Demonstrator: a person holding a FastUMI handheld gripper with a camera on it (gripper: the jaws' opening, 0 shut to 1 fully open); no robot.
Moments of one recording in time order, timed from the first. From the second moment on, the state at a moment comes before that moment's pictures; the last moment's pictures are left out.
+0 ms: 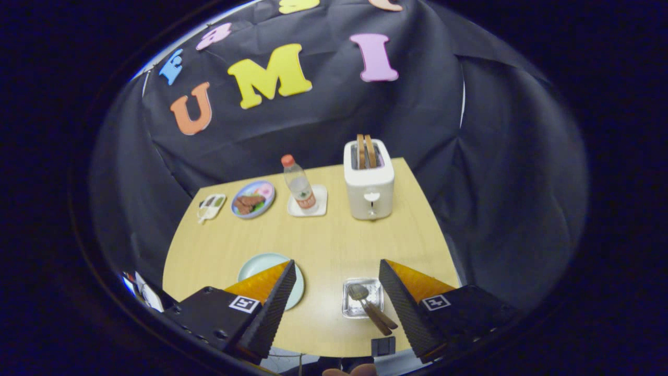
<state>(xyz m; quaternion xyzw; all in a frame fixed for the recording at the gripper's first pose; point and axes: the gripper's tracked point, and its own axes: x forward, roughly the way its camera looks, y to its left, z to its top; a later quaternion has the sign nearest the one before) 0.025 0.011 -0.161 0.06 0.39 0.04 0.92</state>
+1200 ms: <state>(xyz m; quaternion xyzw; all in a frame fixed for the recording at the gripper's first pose) -0.026 0.014 -0.029 0.04 0.11 0.00 0.99</state>
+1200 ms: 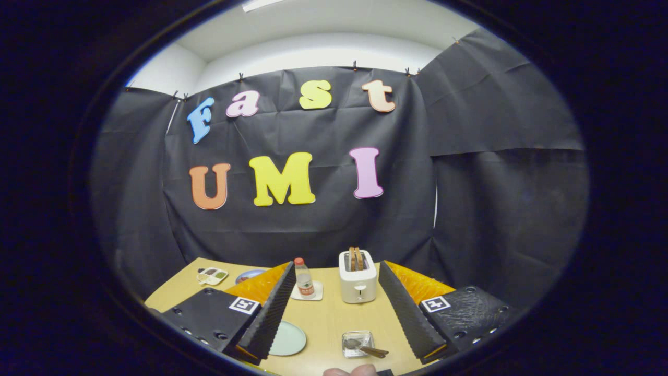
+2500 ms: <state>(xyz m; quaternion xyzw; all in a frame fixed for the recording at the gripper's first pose) -0.010 0.033 -0.010 0.05 0.09 0.01 1.00</state>
